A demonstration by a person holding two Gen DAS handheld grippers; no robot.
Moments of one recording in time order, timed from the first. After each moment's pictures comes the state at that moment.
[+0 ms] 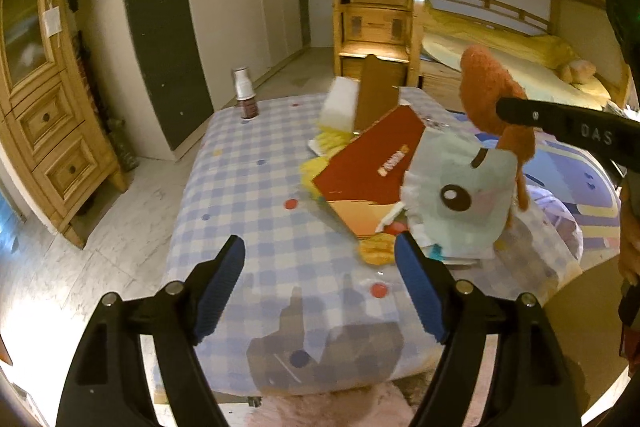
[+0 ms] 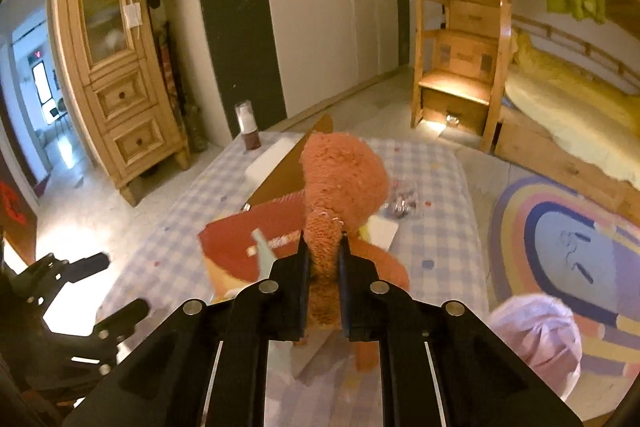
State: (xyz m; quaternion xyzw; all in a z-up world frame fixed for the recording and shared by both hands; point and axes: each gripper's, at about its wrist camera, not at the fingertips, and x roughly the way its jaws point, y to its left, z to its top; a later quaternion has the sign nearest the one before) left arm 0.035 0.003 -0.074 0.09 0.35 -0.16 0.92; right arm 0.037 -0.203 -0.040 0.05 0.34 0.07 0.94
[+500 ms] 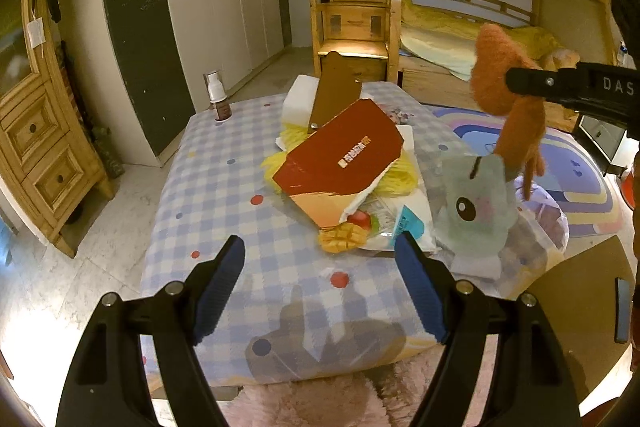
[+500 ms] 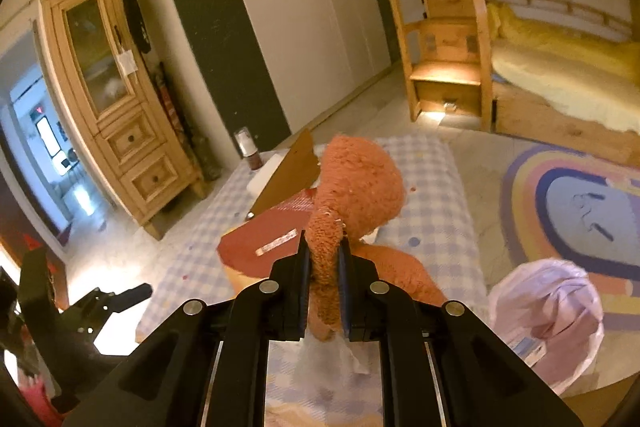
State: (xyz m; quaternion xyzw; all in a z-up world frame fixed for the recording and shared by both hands) left arm 0.020 -0.017 -0.074 0.10 0.35 -0.18 0.91; right arm 0.015 -0.231 -0.024 0.13 0.32 0.08 0.94
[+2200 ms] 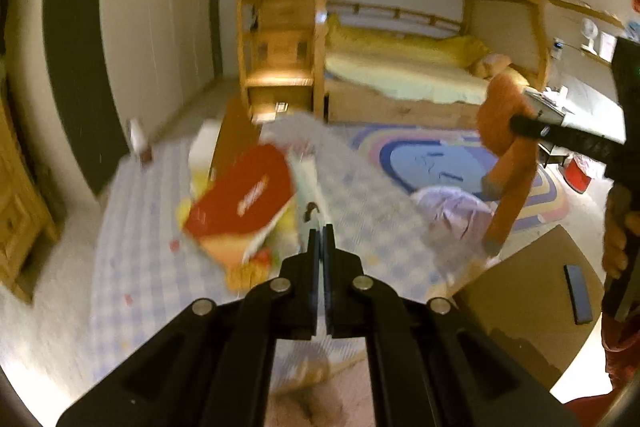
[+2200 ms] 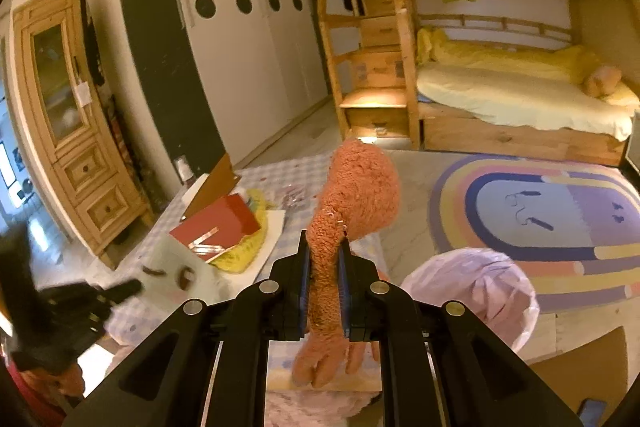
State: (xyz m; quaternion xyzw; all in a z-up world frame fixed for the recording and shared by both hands) left arm -0.015 -0.059 -0.044 0.10 0.29 -0.31 0.90; right arm -0.080 -0.306 -0.020 0.12 0.26 -0.06 0.96
